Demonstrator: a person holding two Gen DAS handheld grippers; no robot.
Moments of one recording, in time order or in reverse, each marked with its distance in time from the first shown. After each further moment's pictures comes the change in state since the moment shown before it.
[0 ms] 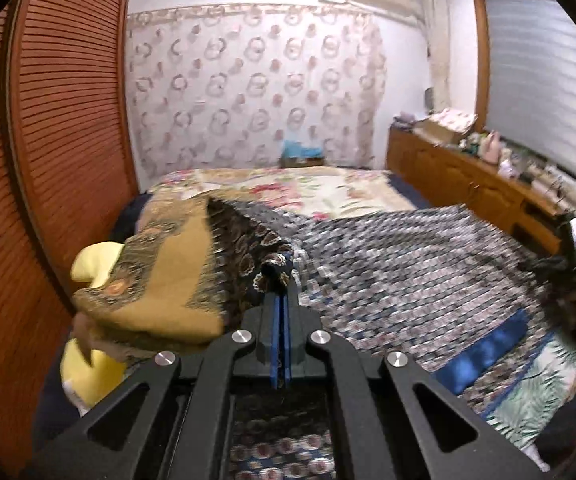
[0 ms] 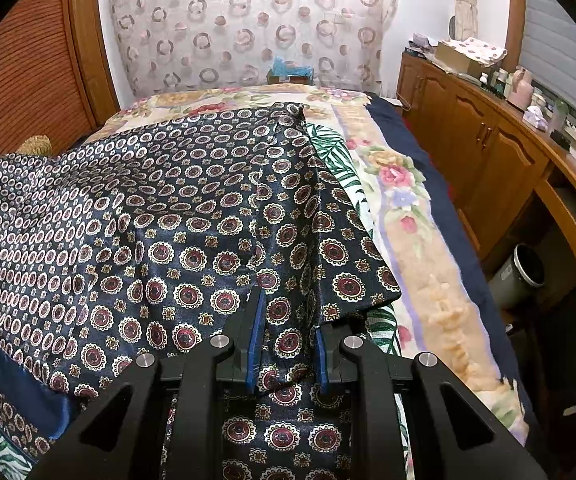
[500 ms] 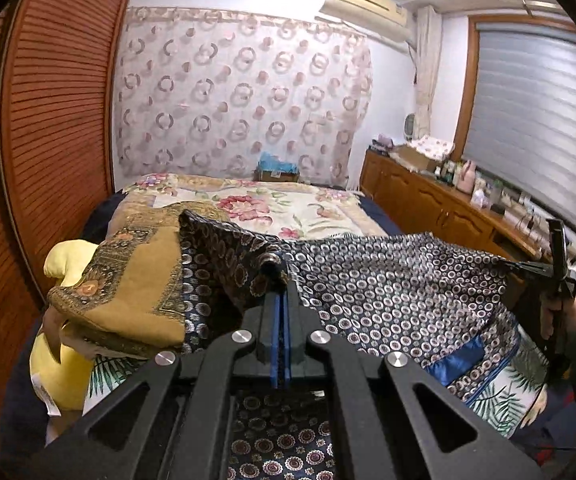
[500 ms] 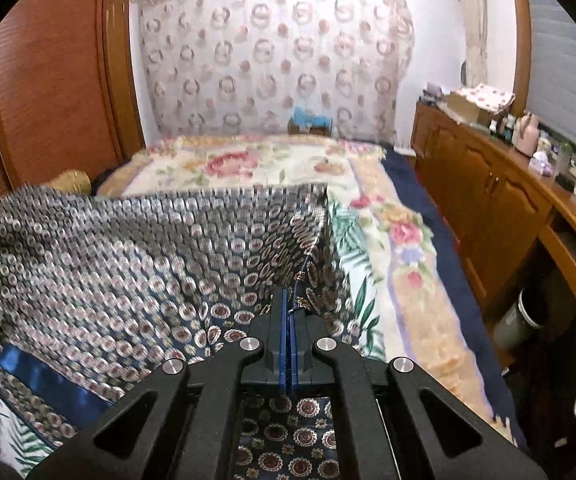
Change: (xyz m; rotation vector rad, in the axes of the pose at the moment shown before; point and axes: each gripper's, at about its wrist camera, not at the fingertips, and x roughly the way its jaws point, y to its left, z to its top) left arm -0.021 0.004 0.005 -0.091 -0.045 -0.104; right arm -0.073 0.015 0.022 -0.058 -0.188 0.061
